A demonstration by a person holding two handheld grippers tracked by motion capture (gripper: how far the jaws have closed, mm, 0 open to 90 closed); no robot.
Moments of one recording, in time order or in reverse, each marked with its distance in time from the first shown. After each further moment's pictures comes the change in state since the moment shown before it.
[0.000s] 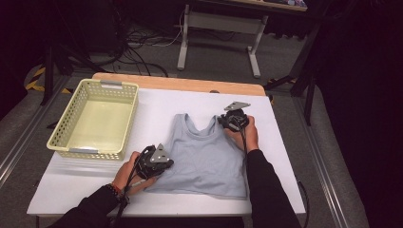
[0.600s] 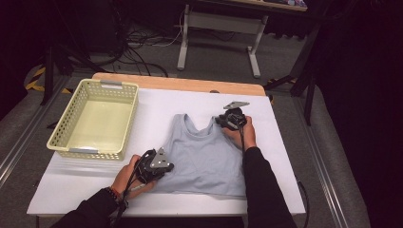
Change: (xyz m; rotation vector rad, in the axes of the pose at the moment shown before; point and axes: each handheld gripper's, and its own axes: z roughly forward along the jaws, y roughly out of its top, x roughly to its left) left arm -0.010 -0.002 -0.004 0.002 -0.001 0.033; right arm -0.009 -0.005 0.018 0.014 0.039 0.076
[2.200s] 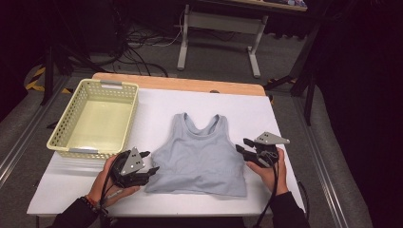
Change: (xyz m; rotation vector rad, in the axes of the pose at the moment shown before) left arm 0.000 -0.031 -0.053 -0.146 0.175 -0.064; right arm 0.045 -0.080 -0.145 -0.140 0.011 0.035
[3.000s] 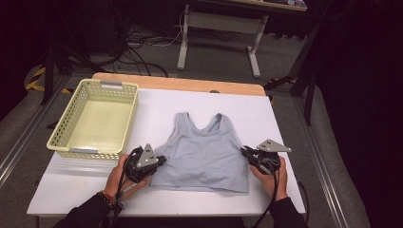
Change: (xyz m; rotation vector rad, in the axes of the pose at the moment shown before) left arm 0.000 0.016 0.031 0.025 -0.034 -0.024; right arm -0.001 -0.023 -0.001 -0.010 -0.067 0.019
